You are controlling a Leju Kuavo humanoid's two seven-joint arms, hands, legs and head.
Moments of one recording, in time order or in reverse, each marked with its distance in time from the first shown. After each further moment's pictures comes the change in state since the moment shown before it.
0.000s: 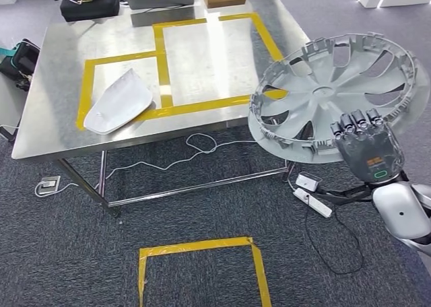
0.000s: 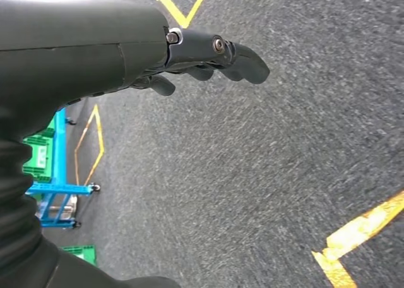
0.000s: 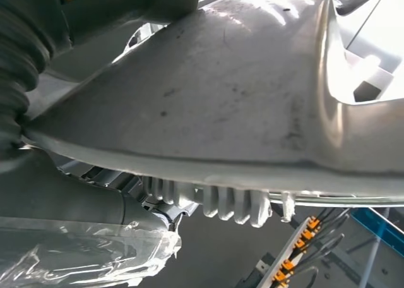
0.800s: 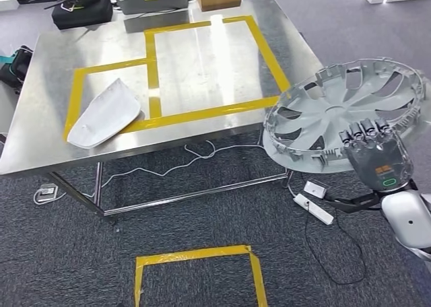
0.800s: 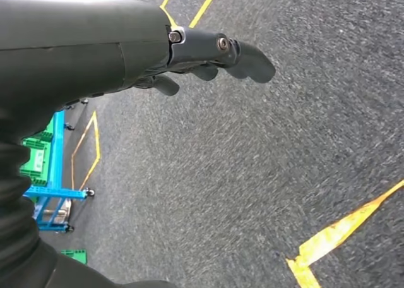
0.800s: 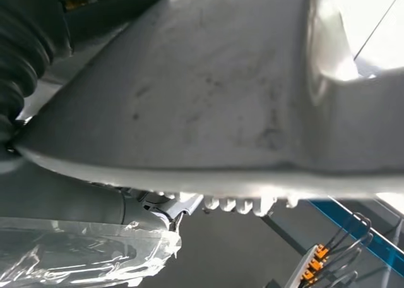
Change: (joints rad) left arm 0.002 0.002 -0.001 0.000 -0.001 0.026 -0.019; right arm 0.106 -0.043 -0.072 -0.025 0.000 -0.002 0.000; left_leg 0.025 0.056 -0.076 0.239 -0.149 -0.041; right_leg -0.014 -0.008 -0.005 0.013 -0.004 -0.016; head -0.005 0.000
